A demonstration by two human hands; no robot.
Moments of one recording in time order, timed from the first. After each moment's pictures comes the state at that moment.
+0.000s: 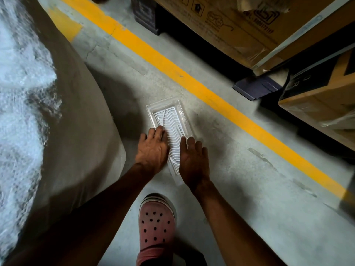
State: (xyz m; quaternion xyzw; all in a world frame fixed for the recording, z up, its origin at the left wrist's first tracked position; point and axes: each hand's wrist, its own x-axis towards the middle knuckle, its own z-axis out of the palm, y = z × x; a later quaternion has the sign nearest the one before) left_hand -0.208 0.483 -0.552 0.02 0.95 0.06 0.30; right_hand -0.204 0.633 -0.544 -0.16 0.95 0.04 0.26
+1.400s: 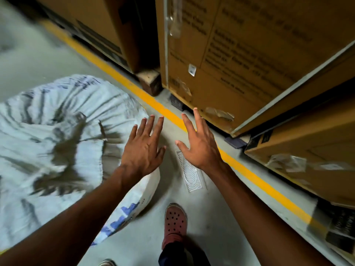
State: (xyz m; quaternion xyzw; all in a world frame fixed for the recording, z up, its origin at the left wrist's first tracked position) left_hand -0.217 0.349 -0.133 -0.06 0.98 0.16 0.10; right_hand -0.299 0.535 -0.139 -0.26 0.94 -0.20 0.10
